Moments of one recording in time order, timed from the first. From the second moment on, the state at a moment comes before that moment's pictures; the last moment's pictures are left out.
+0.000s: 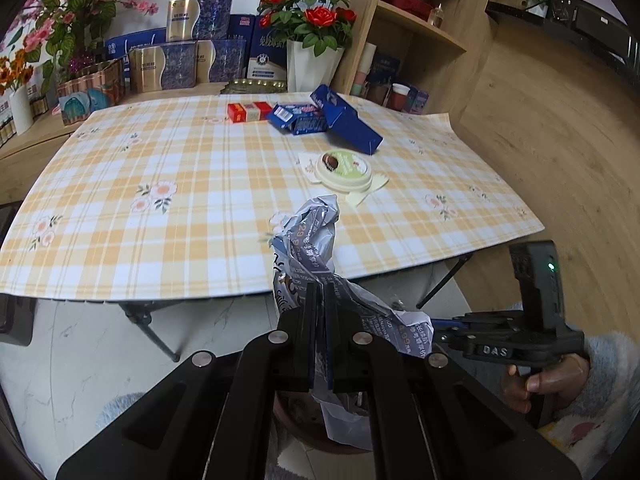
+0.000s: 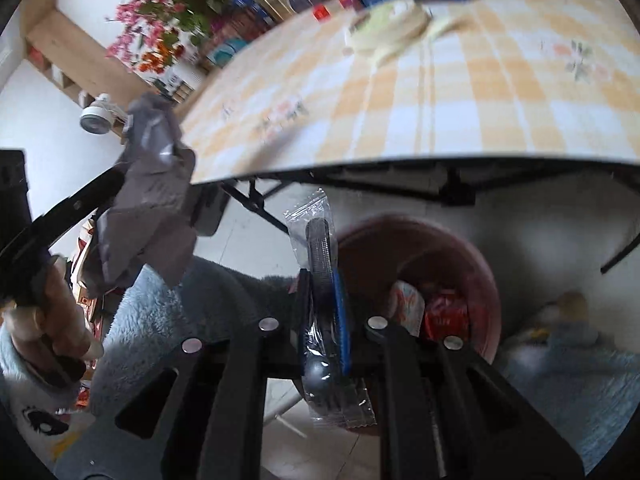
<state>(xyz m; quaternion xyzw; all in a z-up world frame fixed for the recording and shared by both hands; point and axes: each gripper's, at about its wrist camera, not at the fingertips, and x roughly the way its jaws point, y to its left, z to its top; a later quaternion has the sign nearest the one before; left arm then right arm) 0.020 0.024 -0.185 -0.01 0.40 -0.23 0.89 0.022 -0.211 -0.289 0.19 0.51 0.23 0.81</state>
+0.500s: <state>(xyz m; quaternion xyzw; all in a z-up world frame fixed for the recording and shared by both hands) 0.023 0.018 -0.208 0.00 0.41 -0.24 0.88 0.008 -0.244 -0.248 0.13 0.41 0.16 0.89</state>
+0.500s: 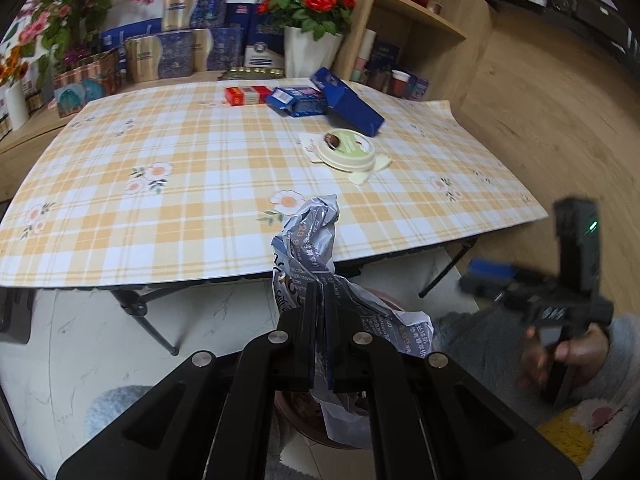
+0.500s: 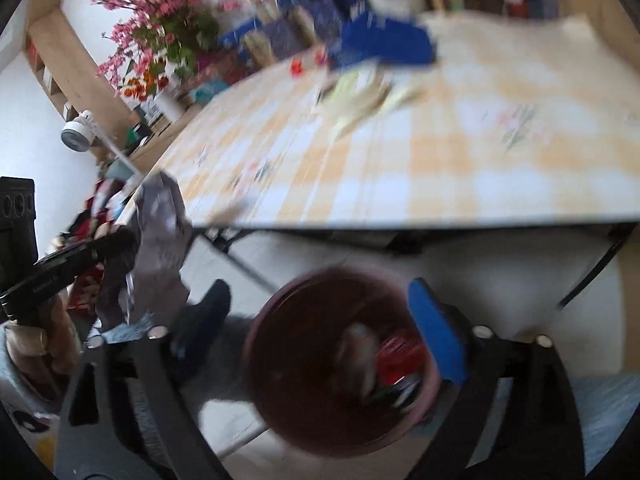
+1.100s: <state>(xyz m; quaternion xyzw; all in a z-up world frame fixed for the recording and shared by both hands) 0.027 -0.044 -0.282 0.07 0.47 -0.30 0.83 0.002 -0.269 -0.257 0.06 0.38 0.05 0.92</state>
